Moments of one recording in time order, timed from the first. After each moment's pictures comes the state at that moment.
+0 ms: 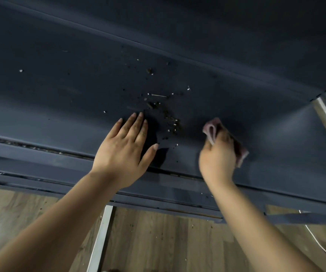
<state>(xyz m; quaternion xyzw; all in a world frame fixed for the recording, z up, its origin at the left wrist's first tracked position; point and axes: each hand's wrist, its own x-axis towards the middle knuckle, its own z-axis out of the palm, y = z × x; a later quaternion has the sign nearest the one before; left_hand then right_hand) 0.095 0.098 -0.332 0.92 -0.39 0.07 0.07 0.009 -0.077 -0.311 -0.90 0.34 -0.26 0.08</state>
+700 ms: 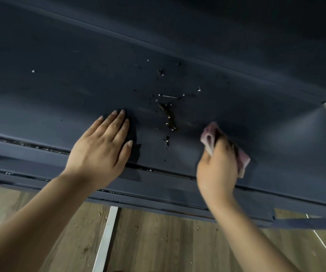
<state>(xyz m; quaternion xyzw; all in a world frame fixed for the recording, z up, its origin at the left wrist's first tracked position) 0.123 0.152 -0.336 0.91 -0.38 0.10 0.08 0.008 -0.041 -0.316 -0.89 0.32 -0.31 0.08</state>
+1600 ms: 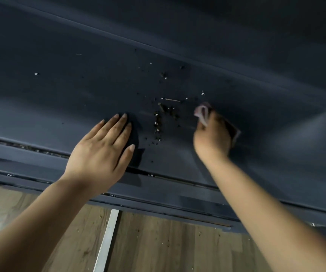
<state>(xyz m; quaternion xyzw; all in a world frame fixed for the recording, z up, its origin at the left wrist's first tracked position) 0.124 0.153 -0.336 0.92 -0.38 0.10 0.07 0.072 -0.068 -0.301 -0.90 0.37 -0.17 0.17</state>
